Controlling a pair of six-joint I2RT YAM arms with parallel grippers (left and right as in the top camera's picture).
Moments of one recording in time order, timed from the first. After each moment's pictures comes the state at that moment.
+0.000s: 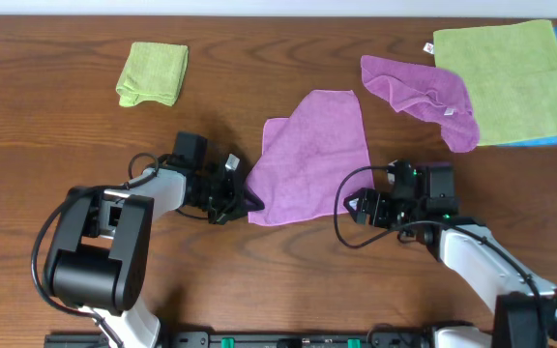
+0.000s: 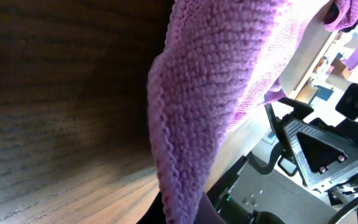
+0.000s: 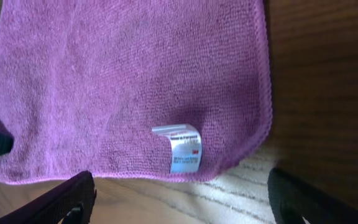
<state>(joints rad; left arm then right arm) -0.20 1.85 0.81 -0.31 0.94 -0.62 0.08 1.42 0.50 -0.15 -0.47 0.36</state>
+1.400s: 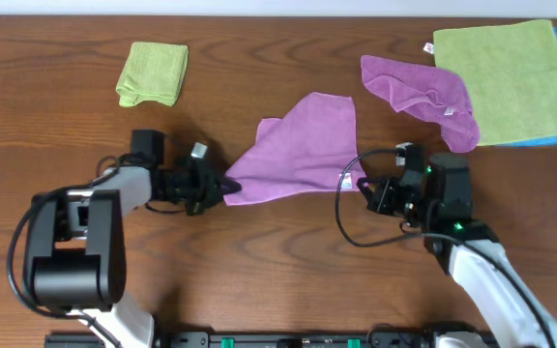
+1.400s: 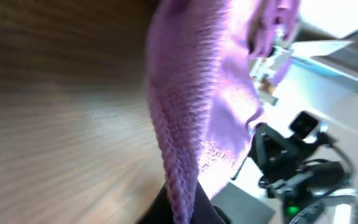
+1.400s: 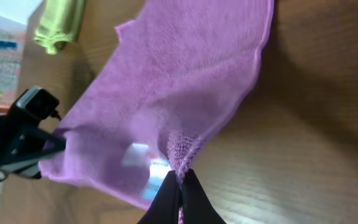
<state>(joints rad) 0.02 1.83 0.81 -0.34 1.16 -0.59 0.08 1.23 0.51 -0.08 -0.57 0.48</state>
